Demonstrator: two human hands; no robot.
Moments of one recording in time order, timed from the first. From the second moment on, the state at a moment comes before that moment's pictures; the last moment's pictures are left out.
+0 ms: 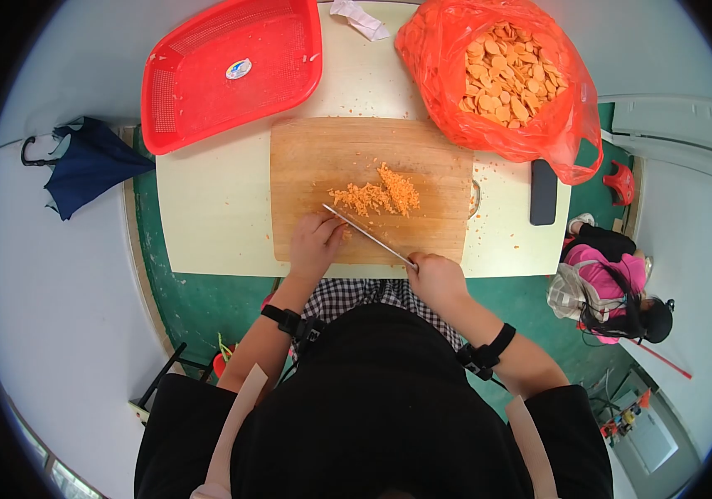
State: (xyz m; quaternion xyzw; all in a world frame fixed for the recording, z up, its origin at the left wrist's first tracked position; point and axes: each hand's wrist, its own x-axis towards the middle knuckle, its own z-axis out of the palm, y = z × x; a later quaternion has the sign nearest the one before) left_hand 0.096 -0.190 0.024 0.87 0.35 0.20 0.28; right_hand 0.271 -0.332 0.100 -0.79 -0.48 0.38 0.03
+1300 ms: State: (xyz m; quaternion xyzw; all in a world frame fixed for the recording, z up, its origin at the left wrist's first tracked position) left_hand 0.090 -0.200 0.011 0.86 0.37 0.20 0.28; right_hand 0.264 -0.326 0.091 -0.77 -0.52 0.37 0.03
